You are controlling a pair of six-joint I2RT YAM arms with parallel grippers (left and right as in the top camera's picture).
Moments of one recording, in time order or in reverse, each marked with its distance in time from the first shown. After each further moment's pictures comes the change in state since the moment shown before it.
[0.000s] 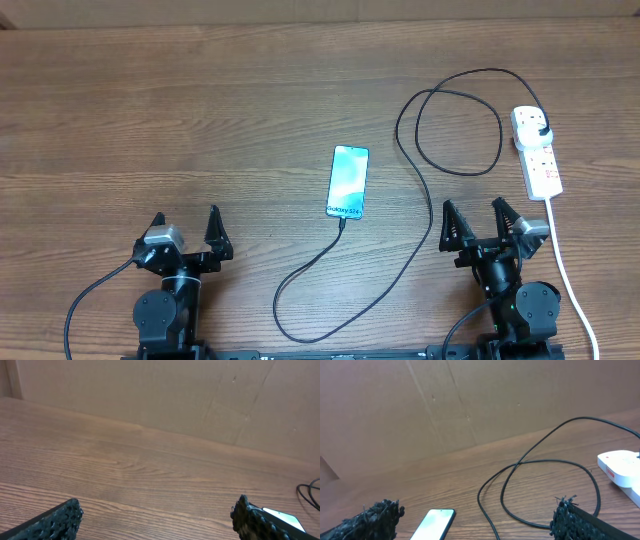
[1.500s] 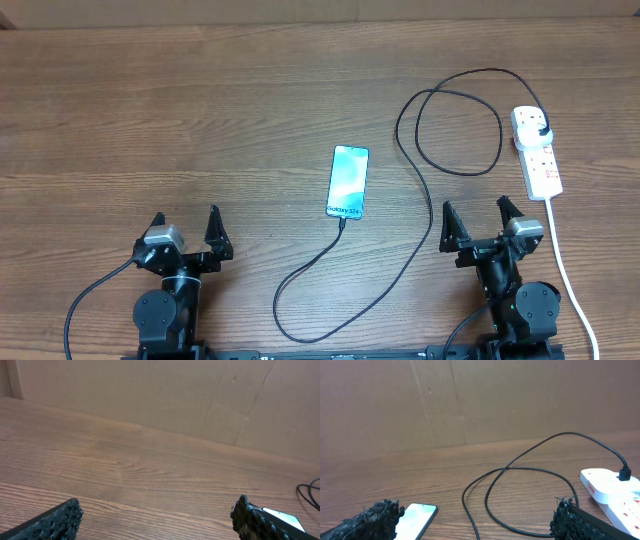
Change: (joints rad) left arm 0.000 0.000 0.000 0.000 0.000 0.000; right arm 0.000 0.000 0.000 -0.002 0.015 -0.161
